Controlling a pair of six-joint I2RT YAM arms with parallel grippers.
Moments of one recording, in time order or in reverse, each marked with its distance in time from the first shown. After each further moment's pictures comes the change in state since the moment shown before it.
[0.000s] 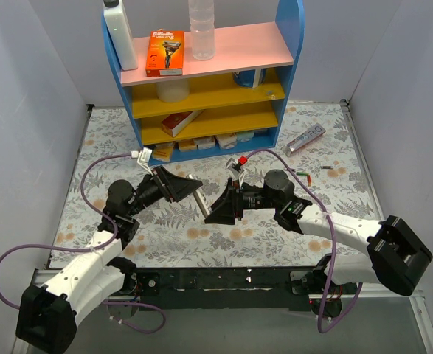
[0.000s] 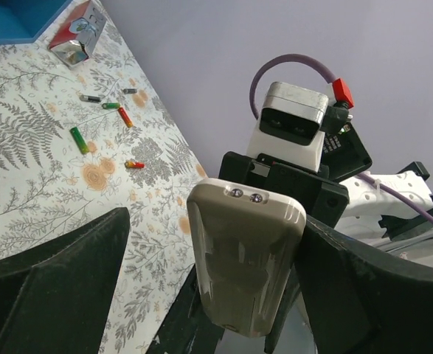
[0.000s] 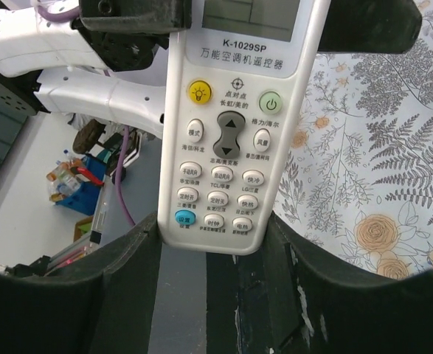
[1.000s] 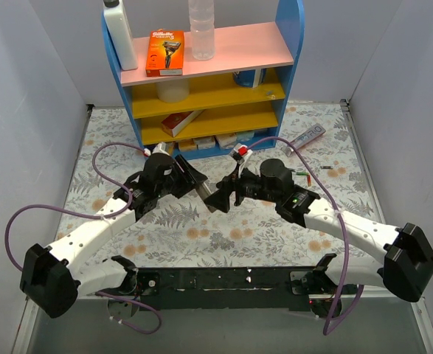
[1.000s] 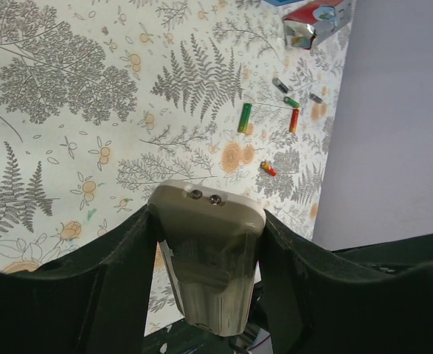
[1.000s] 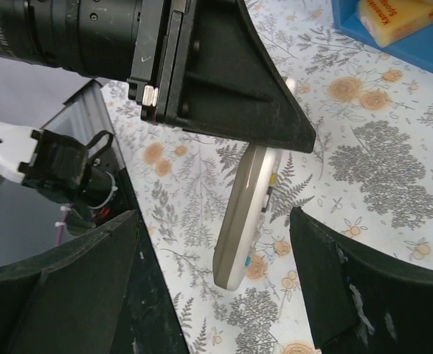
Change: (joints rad) left arm -0.191 0.286 0.397 -0.766 -0.550 -0.073; right arm 0.004 -0.072 0.159 -0.399 0.375 -0.316
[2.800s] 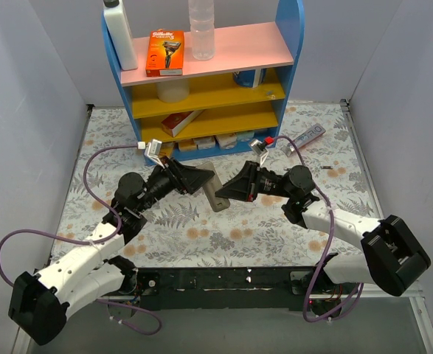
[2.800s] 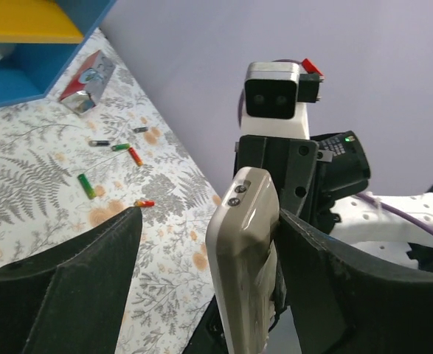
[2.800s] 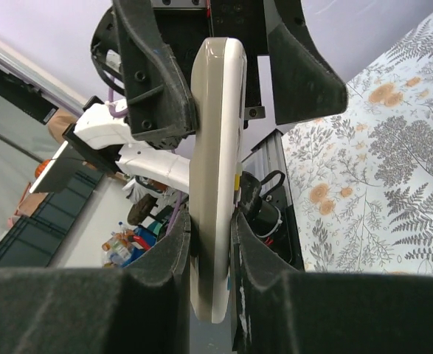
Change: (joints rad) left arm -0.013 -0.224 -0.240 0.670 0.251 0.220; right arm -0.186 0.086 -0.199 0.786 -0.418 0.689
